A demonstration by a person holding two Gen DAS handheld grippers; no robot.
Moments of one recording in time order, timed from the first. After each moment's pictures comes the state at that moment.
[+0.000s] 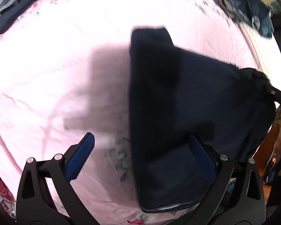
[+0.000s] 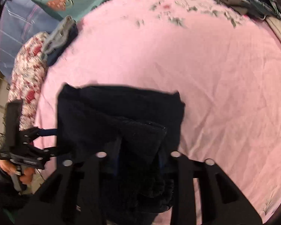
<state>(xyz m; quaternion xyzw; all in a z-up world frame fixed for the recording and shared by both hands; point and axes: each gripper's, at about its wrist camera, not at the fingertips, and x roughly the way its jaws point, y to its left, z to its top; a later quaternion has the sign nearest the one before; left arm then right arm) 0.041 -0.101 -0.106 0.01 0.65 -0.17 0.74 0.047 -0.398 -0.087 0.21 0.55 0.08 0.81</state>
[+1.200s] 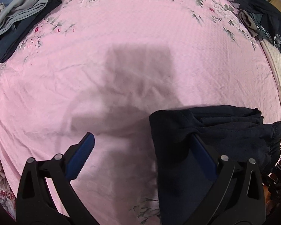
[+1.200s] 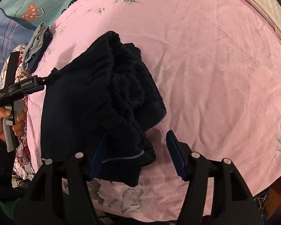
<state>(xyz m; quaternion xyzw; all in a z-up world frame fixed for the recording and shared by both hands) 0.130 -0.120 -0.119 0.05 0.63 -0.12 0.76 -0.023 -0.400 -0.118 0.25 0.60 -0.02 0.76</state>
